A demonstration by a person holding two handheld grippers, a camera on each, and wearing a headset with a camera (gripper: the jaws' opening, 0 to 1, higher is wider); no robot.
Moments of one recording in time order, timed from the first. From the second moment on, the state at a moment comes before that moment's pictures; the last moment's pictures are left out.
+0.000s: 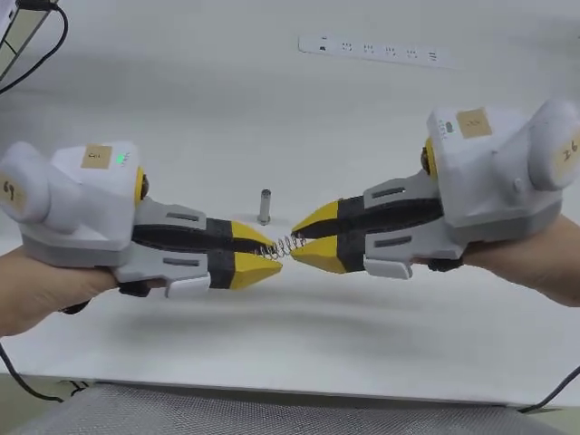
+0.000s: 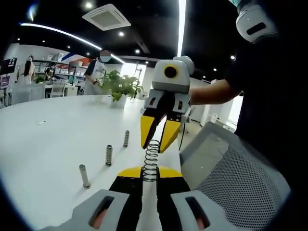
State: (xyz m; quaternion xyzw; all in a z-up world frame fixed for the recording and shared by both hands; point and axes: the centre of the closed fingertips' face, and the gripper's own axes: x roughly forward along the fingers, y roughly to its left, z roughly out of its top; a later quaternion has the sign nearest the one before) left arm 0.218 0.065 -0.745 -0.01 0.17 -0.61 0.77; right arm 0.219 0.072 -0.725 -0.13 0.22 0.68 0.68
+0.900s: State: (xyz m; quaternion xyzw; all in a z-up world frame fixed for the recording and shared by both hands) left arm 0.225 0.056 -0.735 0.00 0.14 -0.60 0.79; right arm 0.221 0.101 -0.694 -0.15 0.13 0.67 0.71
